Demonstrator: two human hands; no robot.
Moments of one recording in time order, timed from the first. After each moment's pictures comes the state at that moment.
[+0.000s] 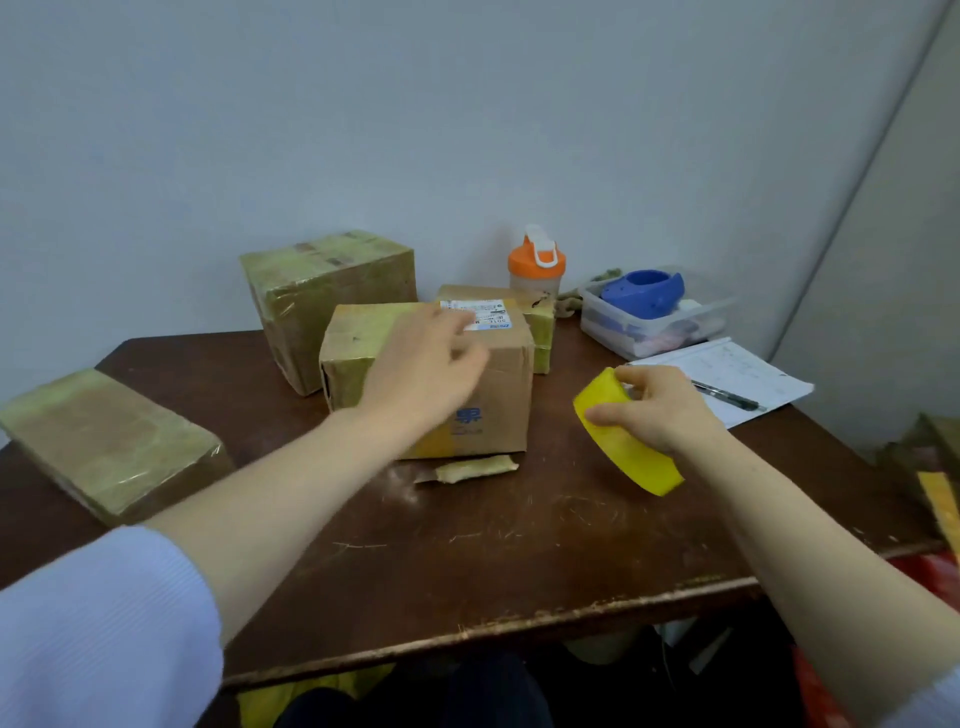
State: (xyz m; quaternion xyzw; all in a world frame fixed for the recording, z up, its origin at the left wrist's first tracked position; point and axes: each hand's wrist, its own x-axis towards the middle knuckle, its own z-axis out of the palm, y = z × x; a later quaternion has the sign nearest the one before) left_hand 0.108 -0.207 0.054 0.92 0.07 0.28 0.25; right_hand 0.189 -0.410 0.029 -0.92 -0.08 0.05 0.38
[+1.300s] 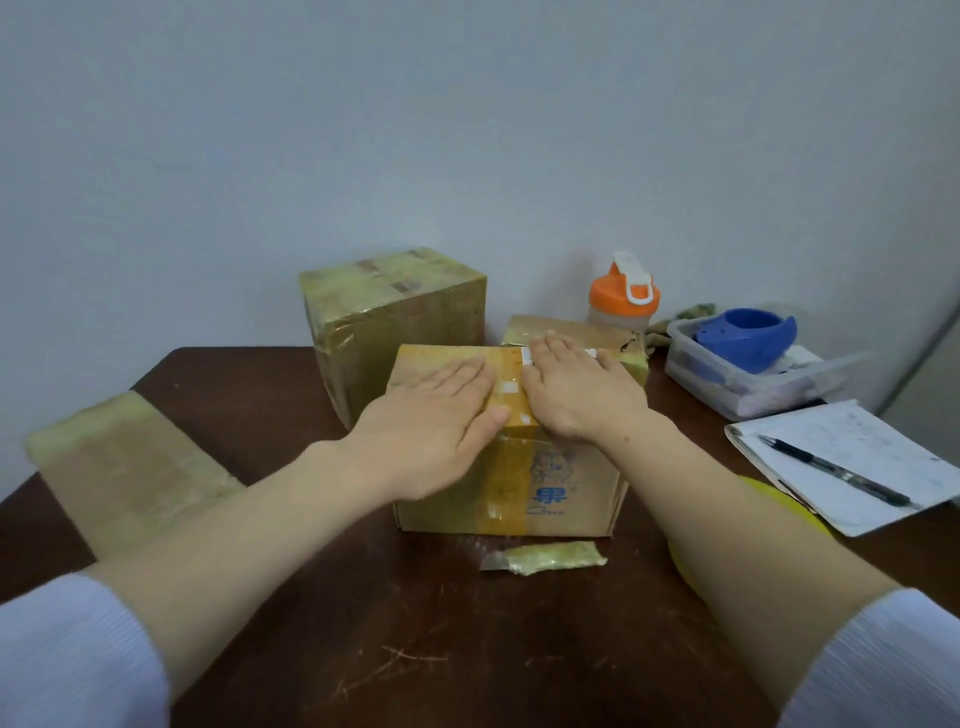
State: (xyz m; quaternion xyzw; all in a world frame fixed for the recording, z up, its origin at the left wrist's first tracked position) left_hand 0.130 -0.104 0.036 1.00 0.01 0.03 0.03; right_hand 0.247 -0.241 0.046 -0.94 -0.33 0.01 0.05
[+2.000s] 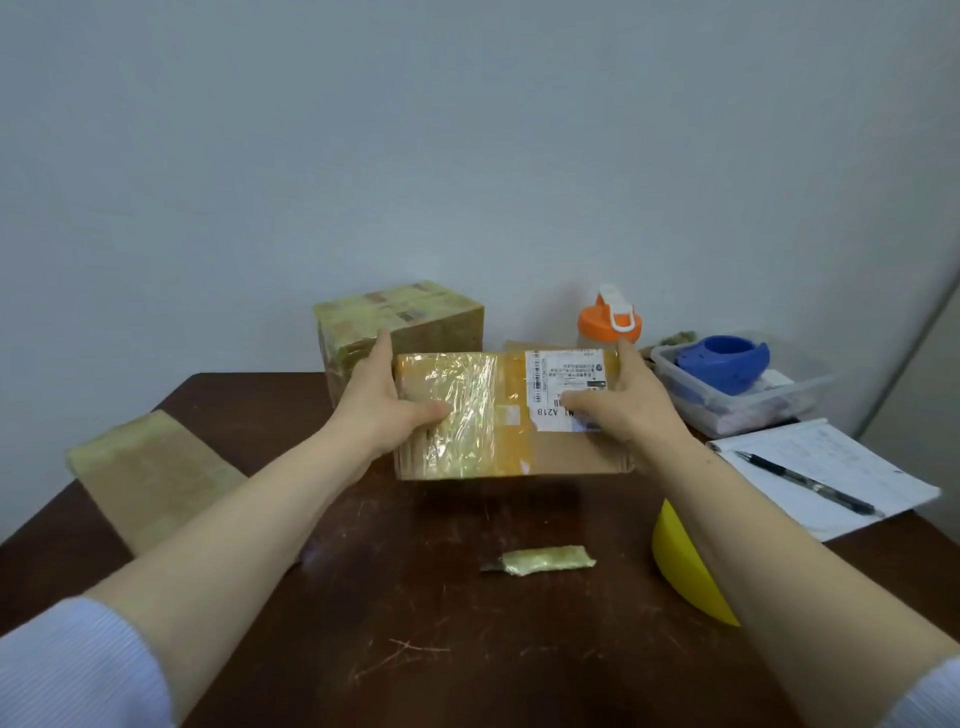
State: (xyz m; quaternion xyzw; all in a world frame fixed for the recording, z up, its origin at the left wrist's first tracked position) left_hand 0.117 -0.085 0.053 0.81 0.22 0.20 0.50; right_hand 0.237 -0.289 0.055 -0.84 -0.18 0.03 0.51
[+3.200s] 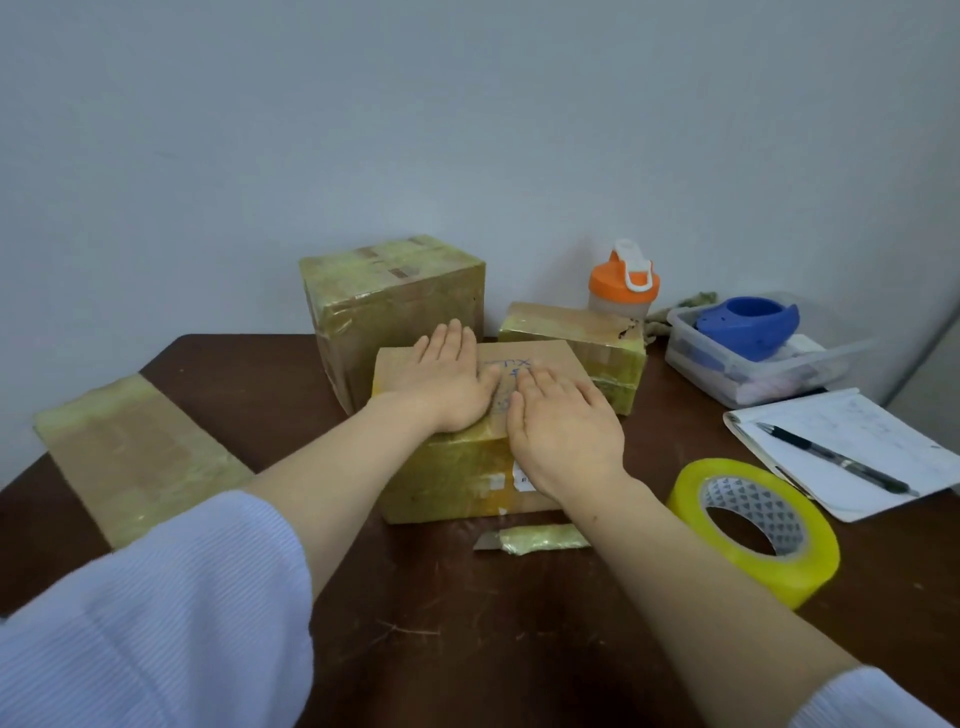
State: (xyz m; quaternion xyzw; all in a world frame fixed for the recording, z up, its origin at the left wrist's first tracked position) left_hand 0.191 -0.105 0.017 0.98 0.17 0.00 0.07; right_hand 0.206 -0.250 -0.001 -0.93 -0.33 -0.13 0.09
